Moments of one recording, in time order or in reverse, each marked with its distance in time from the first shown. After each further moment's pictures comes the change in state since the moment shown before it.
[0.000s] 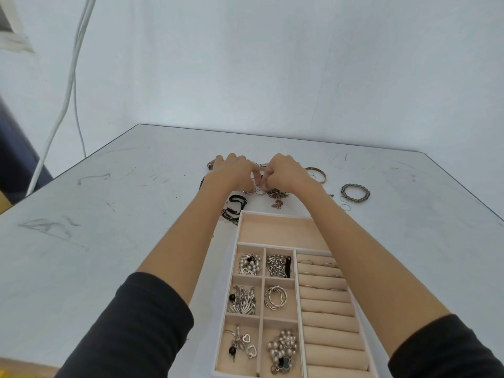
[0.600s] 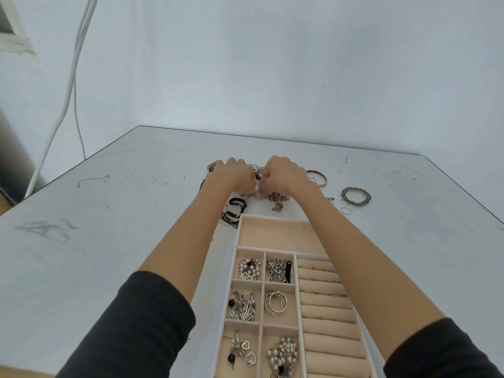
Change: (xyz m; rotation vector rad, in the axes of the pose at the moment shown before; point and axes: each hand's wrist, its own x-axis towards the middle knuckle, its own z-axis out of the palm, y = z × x) left_hand 0.007 0.000 0.002 0.036 -0.060 -0.038; right_hand -0.003 -0.008 -0.002 -0.062 -0.001 0.003
